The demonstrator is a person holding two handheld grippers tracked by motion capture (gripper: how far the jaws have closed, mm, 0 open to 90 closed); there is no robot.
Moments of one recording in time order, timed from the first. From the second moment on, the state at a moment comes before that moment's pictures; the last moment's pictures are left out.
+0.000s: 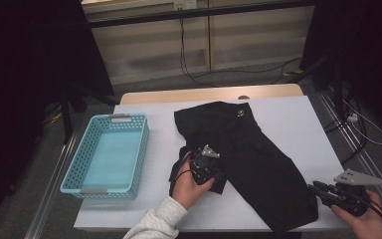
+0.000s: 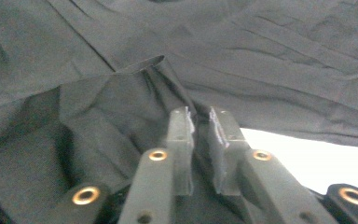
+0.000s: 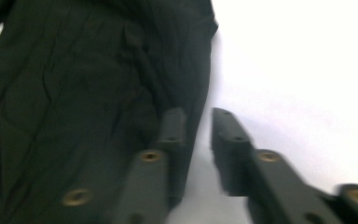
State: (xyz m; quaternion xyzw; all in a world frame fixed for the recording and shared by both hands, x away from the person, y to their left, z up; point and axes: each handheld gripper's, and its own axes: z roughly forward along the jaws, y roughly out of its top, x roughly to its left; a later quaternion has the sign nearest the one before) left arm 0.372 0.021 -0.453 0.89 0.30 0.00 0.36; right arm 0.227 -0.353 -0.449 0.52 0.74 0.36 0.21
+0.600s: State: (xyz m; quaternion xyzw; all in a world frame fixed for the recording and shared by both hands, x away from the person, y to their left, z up) left arm 0.369 0.027 -0.451 0.89 0.30 -0.03 0.35; right arm 0.259 -0.334 -0.463 0.54 0.74 0.36 0.19
